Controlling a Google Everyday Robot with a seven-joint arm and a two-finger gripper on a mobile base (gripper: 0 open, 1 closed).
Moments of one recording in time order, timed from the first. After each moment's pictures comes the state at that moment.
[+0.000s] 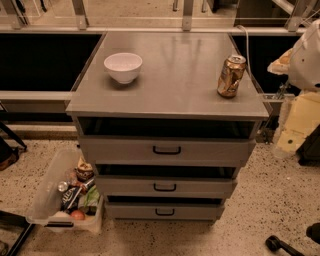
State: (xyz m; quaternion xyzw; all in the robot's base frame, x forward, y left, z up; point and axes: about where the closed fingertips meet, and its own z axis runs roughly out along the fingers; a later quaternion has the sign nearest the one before) arm 0.438 -0.217 0.976 -0.60 0.78 -0.03 0.16
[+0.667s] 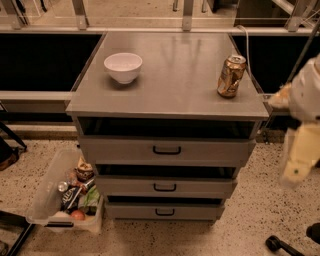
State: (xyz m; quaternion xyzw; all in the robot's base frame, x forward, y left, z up) arm 0.414 -0.229 0.929 -0.60 0.79 0.01 0.11
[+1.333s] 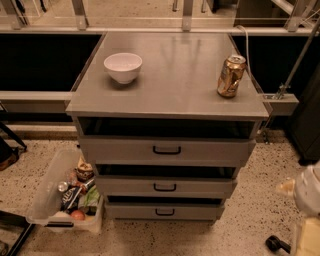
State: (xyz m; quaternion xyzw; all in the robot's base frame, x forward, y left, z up) arm 0.323 -0.278 0.752 -0.56 0.81 0.15 0.03
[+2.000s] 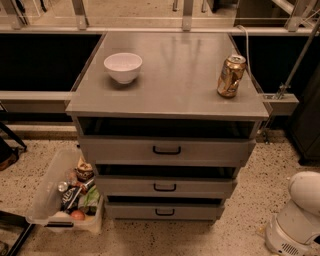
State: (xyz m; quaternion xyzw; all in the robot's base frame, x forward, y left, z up) arm 0.292 -0.276 0.573 -0.51 0.84 0.20 -0.02
